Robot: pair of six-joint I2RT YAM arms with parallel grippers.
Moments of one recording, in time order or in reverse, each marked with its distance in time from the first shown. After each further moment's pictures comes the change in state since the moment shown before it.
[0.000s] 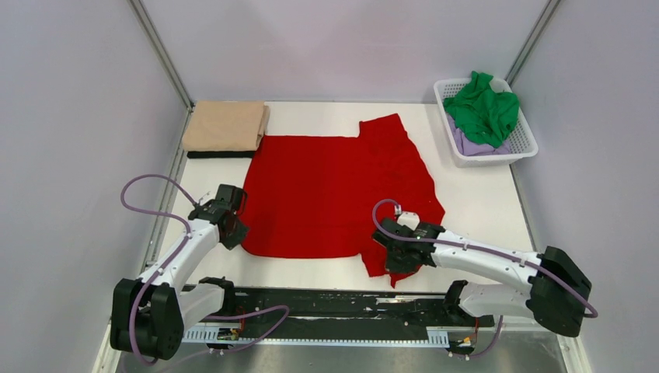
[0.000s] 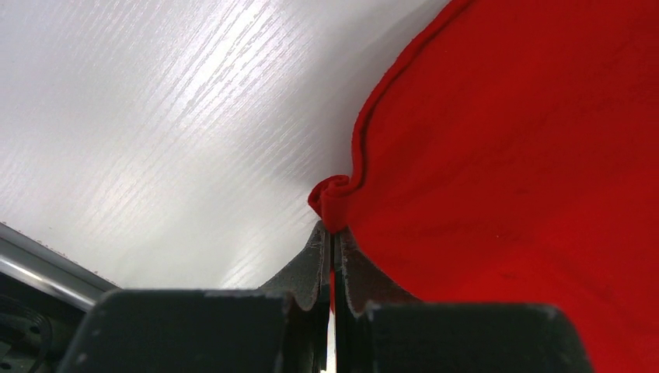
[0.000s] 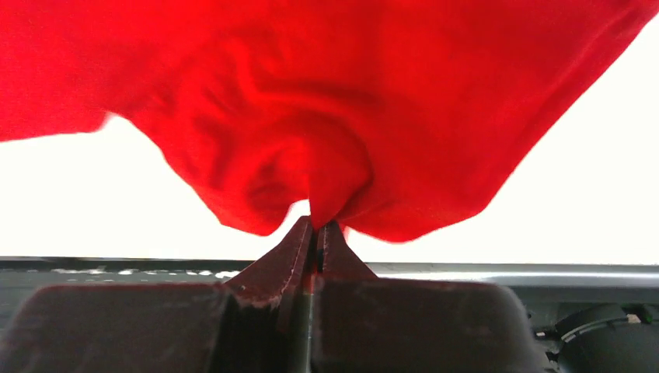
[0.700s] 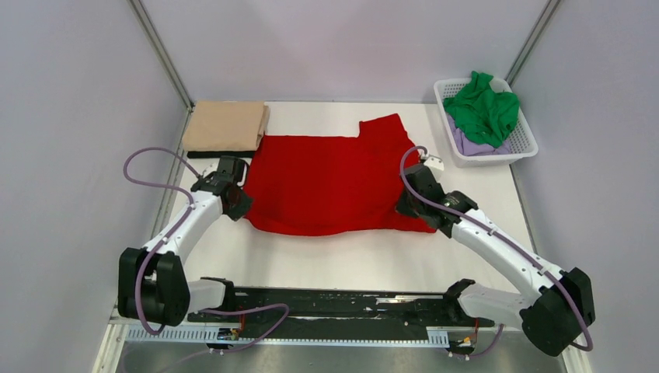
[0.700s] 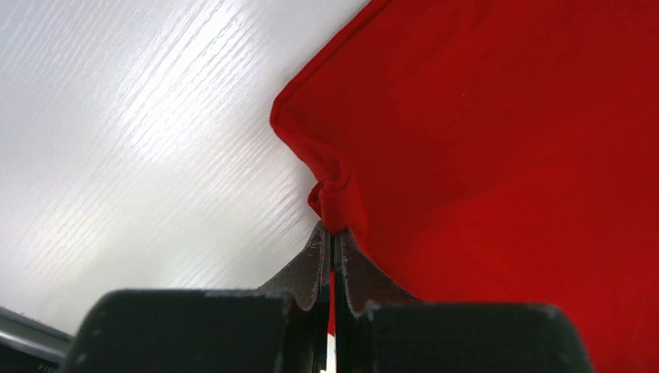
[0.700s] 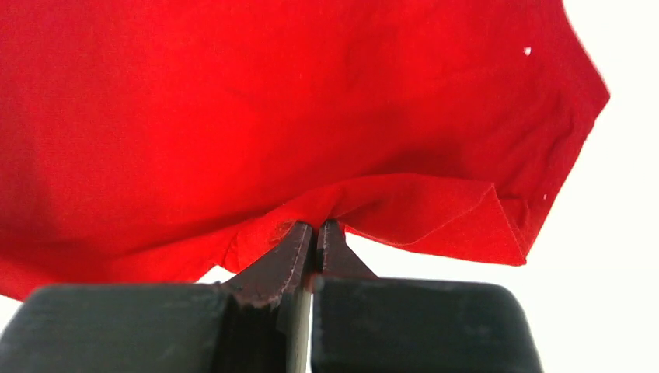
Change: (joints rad) left arm 0.005 0.173 0.240 0.039 0.037 0.008; right arm -0.380 -0.088 0.216 0.198 0.139 -0.312
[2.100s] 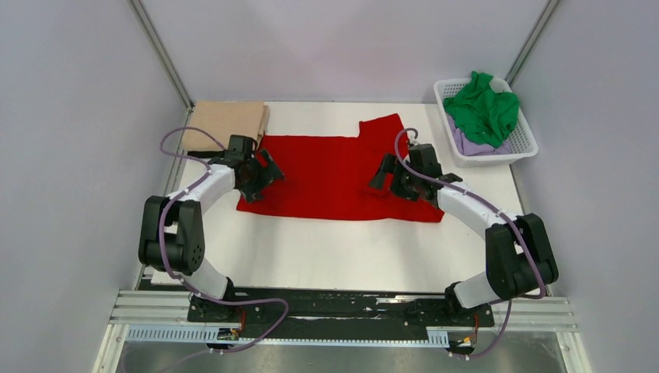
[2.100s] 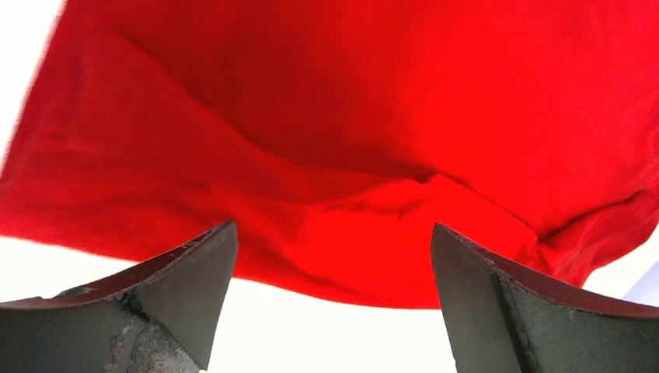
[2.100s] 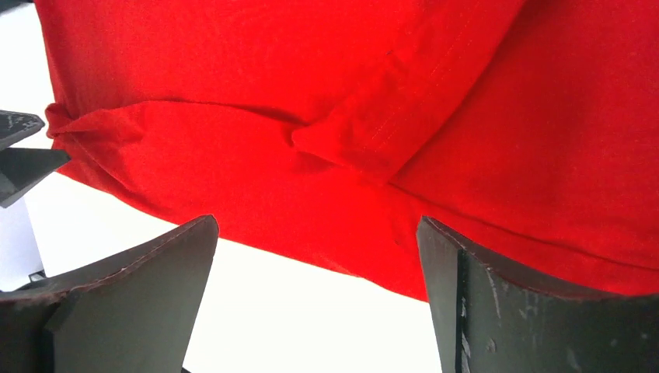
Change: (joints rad) left arm 0.039 0.327 0.191 0.264 0.363 0.124; right arm -0.290 0.355 0.024 0.444 -0.526 -0.177
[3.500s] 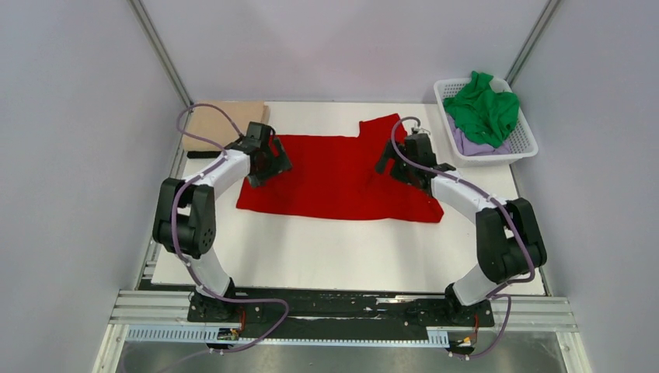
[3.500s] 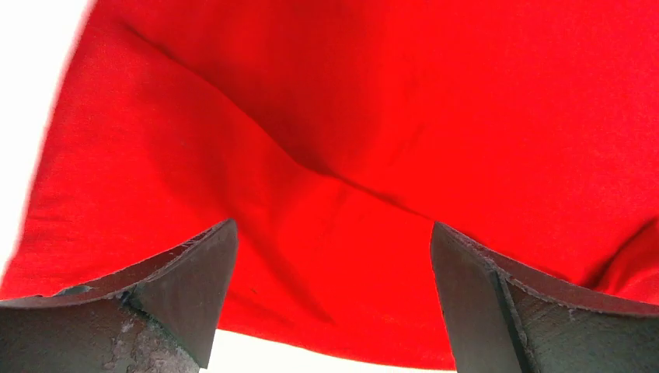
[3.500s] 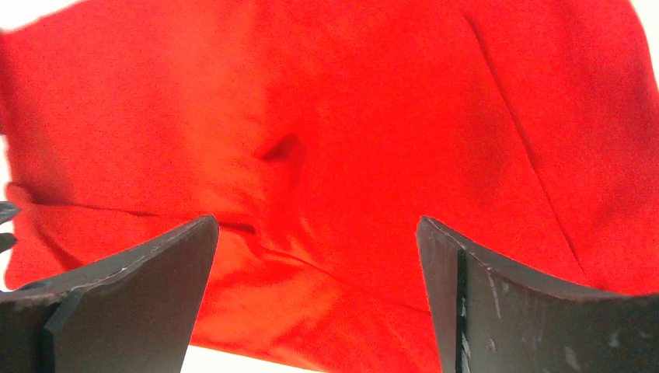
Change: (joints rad) left arm -0.094 0.188 0.229 -0.032 -0.199 0.103; right arm 0.000 0.143 0.147 0.084 0.216 -0.006
